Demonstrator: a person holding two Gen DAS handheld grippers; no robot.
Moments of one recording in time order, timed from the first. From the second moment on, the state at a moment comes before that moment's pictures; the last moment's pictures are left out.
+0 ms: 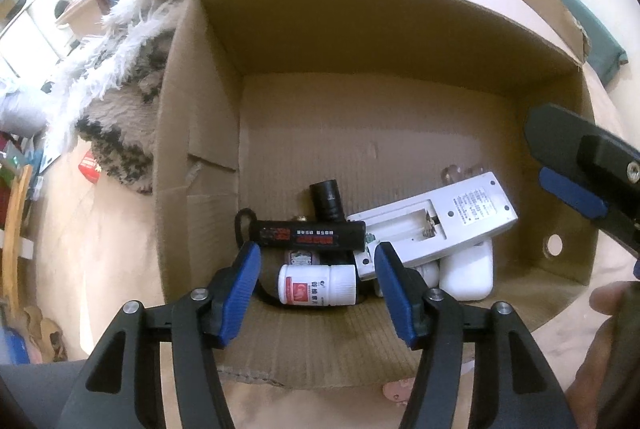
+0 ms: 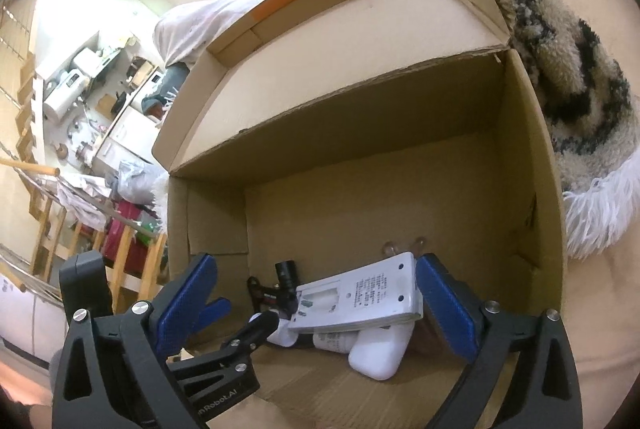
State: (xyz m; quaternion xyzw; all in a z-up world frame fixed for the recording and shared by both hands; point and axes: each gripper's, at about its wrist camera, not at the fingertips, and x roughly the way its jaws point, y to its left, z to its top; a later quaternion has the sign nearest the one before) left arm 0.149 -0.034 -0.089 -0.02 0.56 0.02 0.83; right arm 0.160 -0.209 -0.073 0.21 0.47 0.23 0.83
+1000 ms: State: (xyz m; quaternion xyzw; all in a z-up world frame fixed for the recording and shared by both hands) left arm 0.074 0.004 -0.023 -0.06 0.52 0.04 0.85; right arm 0.083 -0.246 -0.035 0.21 0.44 0.20 0.85
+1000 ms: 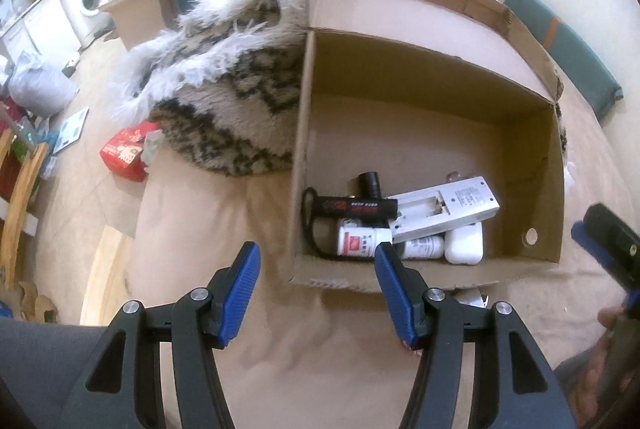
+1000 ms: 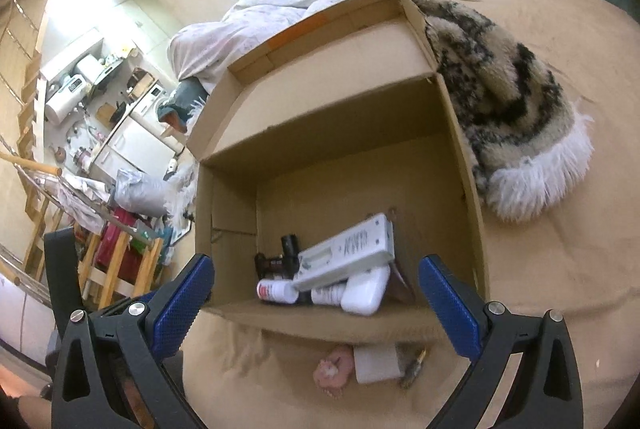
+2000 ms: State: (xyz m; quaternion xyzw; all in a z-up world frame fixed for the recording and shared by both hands) left arm 0.049 -0.022 -0.103 -0.06 0.59 0.03 0.80; right arm 0.063 -0.266 -0.114 0.20 0.59 0.07 0.78
